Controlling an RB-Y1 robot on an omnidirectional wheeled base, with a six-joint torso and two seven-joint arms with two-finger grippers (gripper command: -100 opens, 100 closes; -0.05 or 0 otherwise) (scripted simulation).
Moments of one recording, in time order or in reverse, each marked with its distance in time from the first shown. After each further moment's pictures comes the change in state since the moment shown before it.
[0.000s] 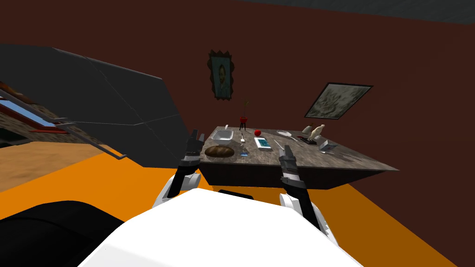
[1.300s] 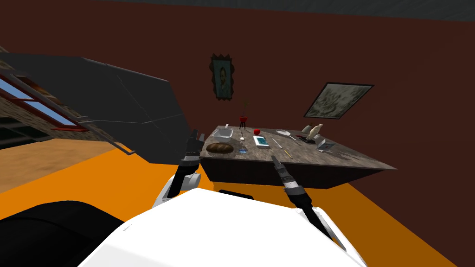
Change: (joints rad) left arm 0.000 0.000 0.000 0.000 0.000 0.000 0.000; right arm 0.052 -0.329 0.049 0.149 0.142 -0.024 0.067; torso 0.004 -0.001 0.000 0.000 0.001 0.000
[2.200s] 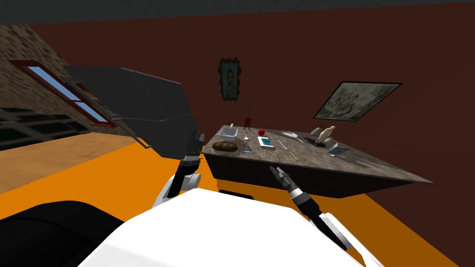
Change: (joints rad) left arm 0.000 0.000 0.000 0.000 0.000 0.000 0.000; right arm 0.022 -0.232 0.028 0.163 0.124 -0.004 0.067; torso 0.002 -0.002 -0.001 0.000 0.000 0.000
